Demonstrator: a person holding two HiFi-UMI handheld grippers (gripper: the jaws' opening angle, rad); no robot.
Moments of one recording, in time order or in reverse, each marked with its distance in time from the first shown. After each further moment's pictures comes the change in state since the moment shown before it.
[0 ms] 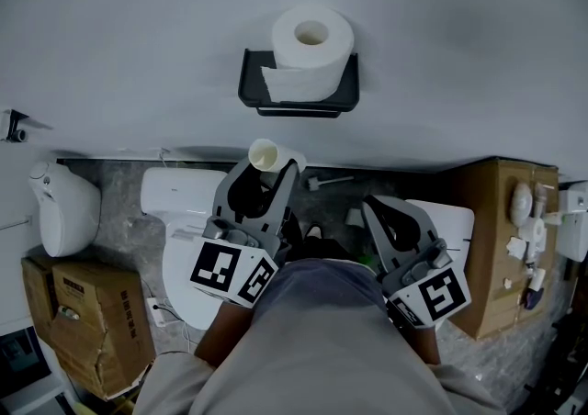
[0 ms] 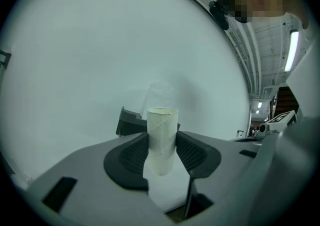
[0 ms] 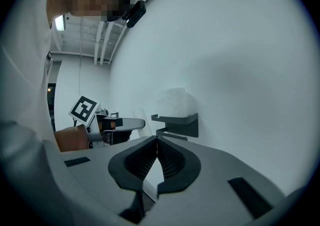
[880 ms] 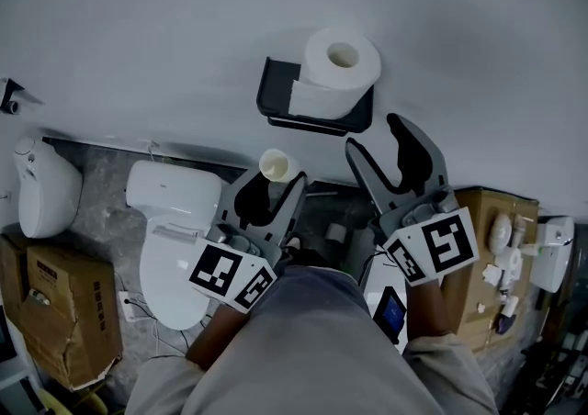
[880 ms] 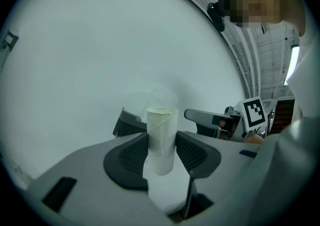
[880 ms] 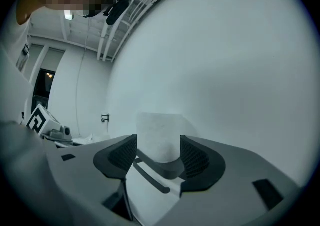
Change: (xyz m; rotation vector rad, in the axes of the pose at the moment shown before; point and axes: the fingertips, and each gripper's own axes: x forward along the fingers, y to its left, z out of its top) left arm 0.000 -0.001 0.005 -0.091 -0.073 -0.036; right arm 0.084 -0.048 0.084 -0.139 -0.067 -0.036
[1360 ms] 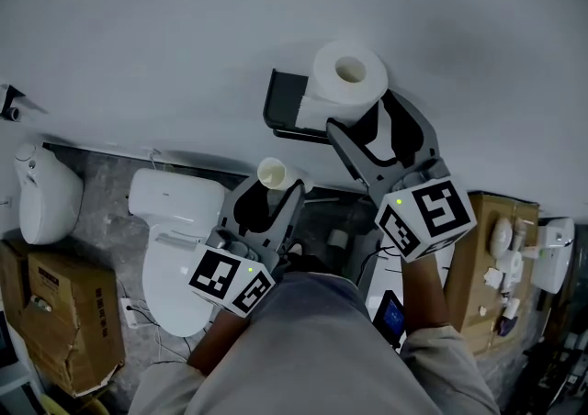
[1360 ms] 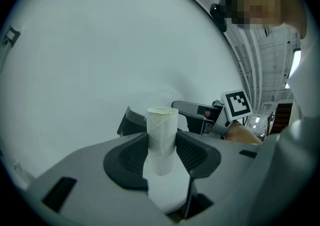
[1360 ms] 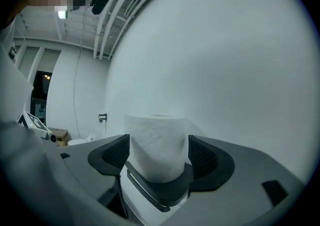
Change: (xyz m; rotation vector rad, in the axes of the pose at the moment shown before) left arm -0.003 0.018 0.001 -0.033 0.011 0.002; right arm 0.055 -0.007 0.009 0.032 0.042 0.004
